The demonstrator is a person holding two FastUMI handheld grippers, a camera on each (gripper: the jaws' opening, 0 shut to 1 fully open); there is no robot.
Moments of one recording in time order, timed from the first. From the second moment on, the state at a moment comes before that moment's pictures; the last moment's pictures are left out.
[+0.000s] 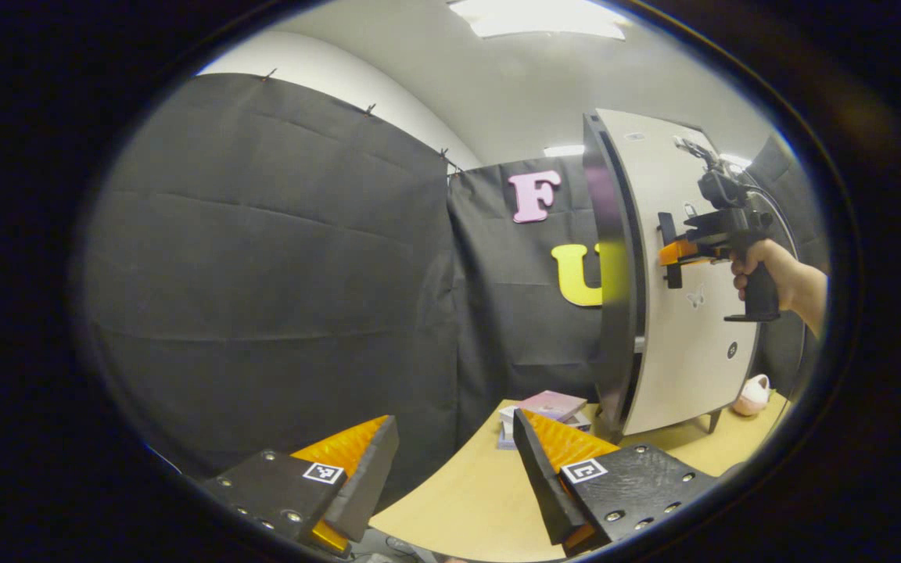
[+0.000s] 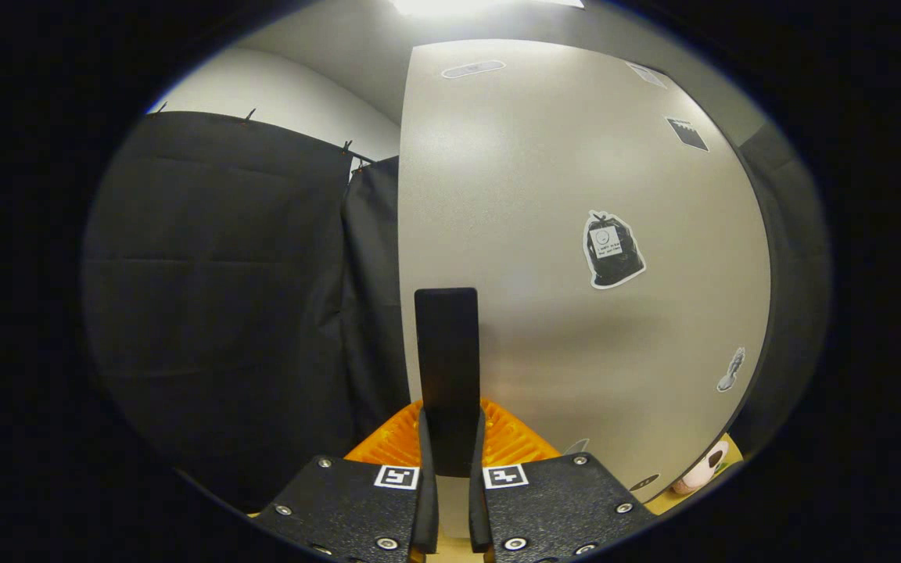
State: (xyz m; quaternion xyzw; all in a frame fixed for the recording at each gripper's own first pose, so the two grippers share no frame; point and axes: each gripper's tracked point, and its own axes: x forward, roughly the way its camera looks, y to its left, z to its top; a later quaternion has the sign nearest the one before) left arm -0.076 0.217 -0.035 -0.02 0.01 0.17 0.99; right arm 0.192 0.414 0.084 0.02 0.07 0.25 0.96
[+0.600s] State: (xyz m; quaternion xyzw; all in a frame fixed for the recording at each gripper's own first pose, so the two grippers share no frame) left arm -0.059 0.165 -0.009 -0.01 0.00 0.13 0.99; right arm 0.188 0.403 0.085 0.03 0.07 0.32 0.95
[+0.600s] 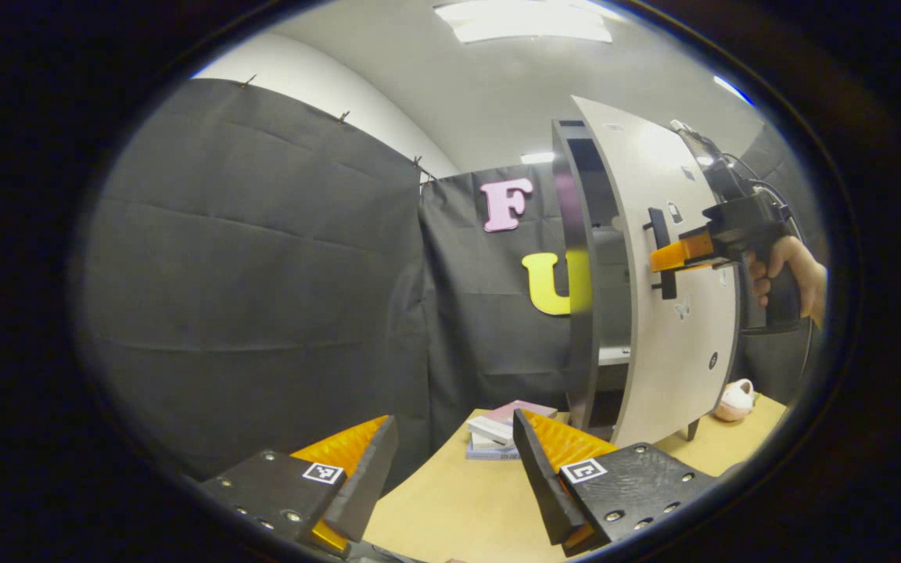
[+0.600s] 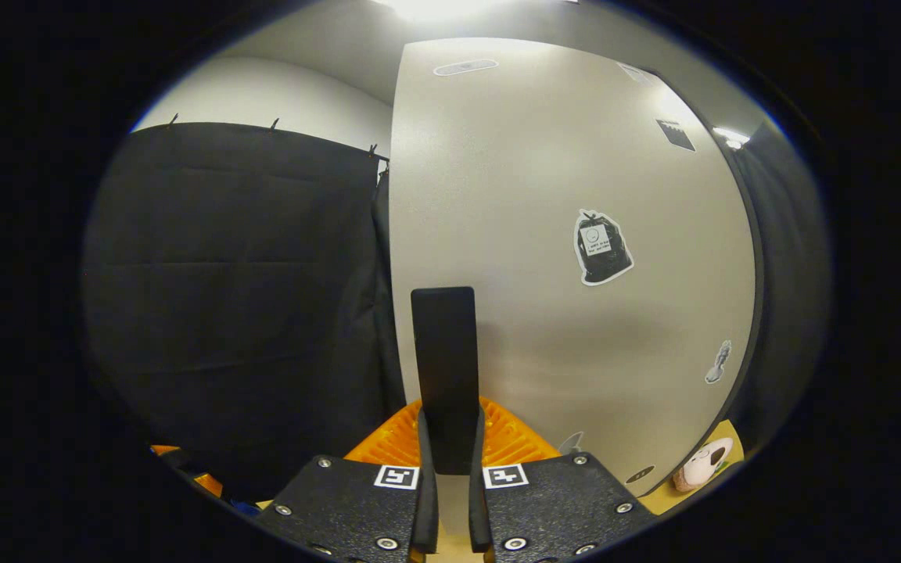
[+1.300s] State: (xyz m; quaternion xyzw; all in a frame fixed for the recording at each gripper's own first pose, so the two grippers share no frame) left arm -0.057 0.069 0.012 0.00 -0.02 0.08 1.00; right arm 0.167 0.374 0.087 0.04 0.08 0.37 0.92
